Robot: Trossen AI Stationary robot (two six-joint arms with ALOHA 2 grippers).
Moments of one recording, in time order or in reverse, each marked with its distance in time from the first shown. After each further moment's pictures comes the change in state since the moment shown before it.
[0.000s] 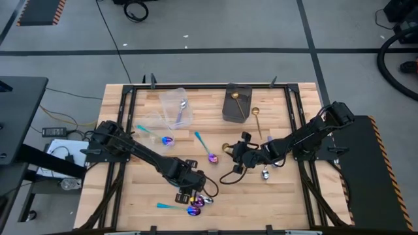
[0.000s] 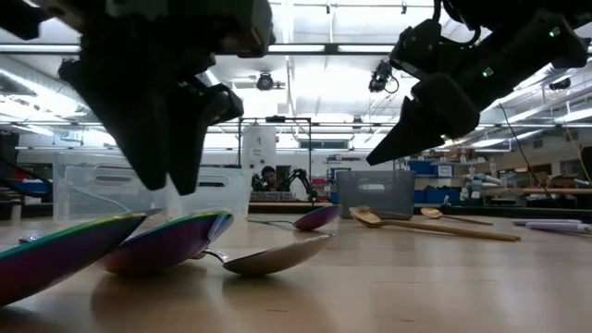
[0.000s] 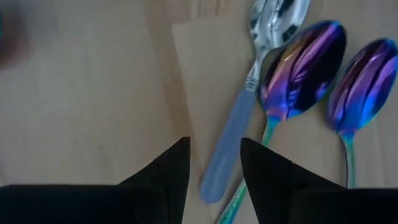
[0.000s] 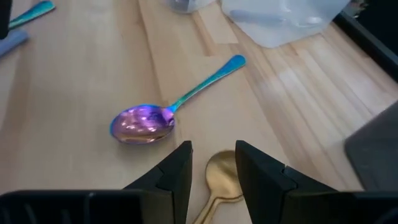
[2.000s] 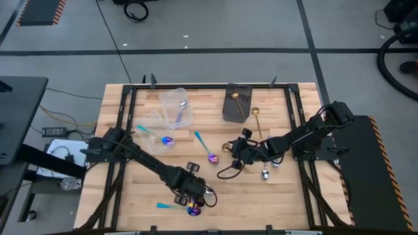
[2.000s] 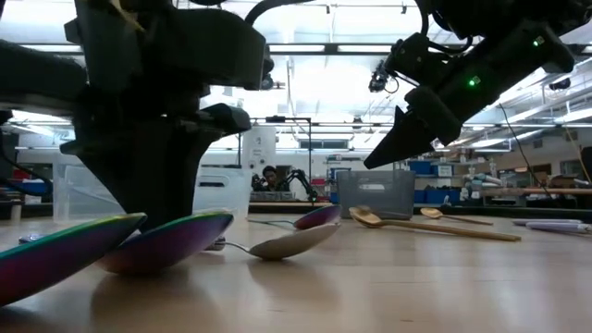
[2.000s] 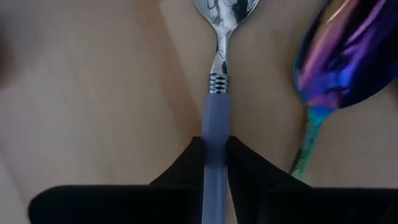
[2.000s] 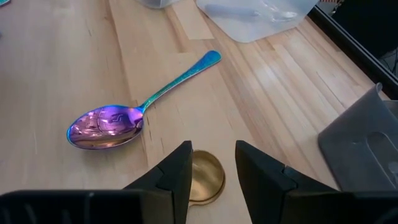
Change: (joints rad) left arm -0.043 0.129 0.022 -0.058 -0.176 0.108; right arm -0.046 0.000 0.000 -0.018 0.023 -0.006
